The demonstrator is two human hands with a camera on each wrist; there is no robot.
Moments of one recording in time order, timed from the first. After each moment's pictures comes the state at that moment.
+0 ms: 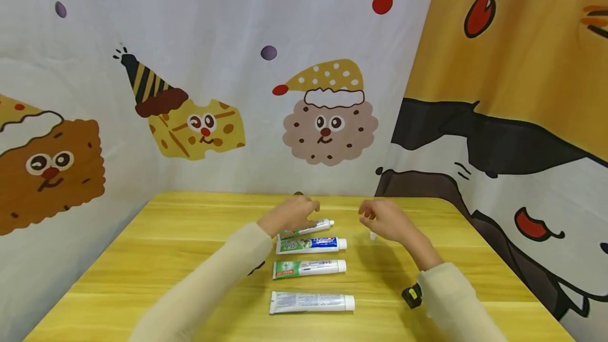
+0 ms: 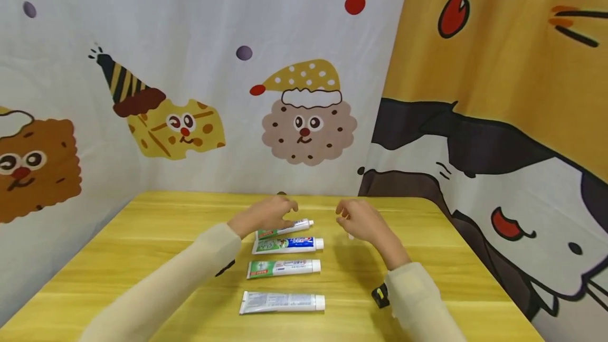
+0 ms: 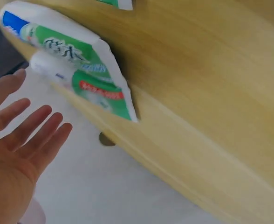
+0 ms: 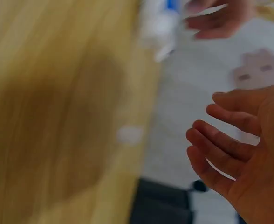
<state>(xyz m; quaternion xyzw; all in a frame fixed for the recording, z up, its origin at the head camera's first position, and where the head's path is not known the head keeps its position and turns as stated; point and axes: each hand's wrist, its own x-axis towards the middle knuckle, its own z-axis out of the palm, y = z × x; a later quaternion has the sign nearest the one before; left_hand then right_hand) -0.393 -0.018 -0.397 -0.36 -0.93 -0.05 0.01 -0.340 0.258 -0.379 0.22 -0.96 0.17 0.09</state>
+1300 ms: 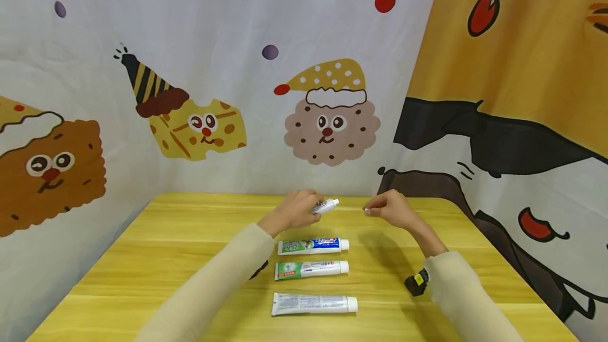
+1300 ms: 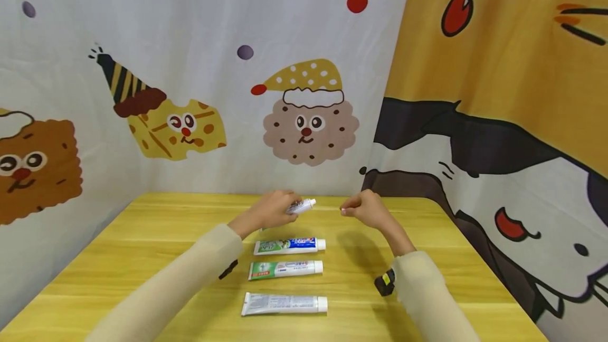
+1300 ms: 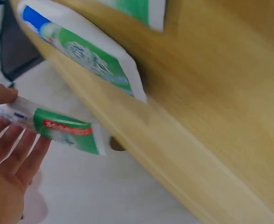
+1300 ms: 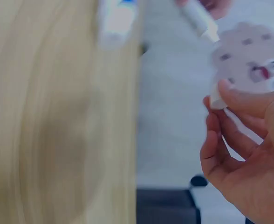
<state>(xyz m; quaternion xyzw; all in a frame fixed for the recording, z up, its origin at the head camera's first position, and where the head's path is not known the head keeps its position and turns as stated) -0.400 -0.013 -0.394 -0.37 -0.92 -0.09 0.11 -0.365 0.281 -0.378 0.19 -0.92 0.35 0.03</state>
